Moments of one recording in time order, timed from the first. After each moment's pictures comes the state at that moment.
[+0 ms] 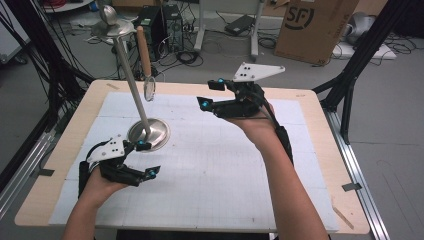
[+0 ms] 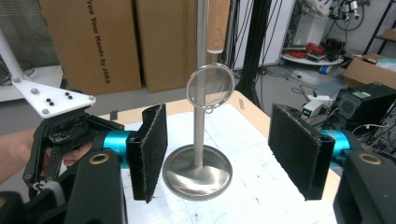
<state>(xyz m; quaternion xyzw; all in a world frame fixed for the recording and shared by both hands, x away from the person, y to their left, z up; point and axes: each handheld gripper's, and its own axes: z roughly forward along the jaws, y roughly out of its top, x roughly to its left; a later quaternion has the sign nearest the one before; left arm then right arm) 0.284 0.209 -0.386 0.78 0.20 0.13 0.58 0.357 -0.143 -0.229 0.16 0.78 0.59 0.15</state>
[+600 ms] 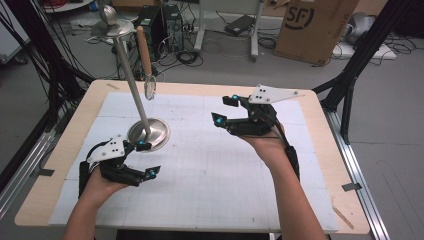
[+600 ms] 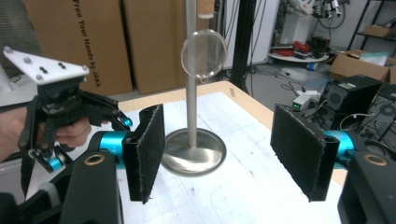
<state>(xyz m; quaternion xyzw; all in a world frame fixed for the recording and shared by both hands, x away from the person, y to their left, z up) 0.284 0.209 -0.387 0.77 0.21 0.13 0.58 0.340 -0.176 -0.270 0.19 0.76 0.60 0.16</state>
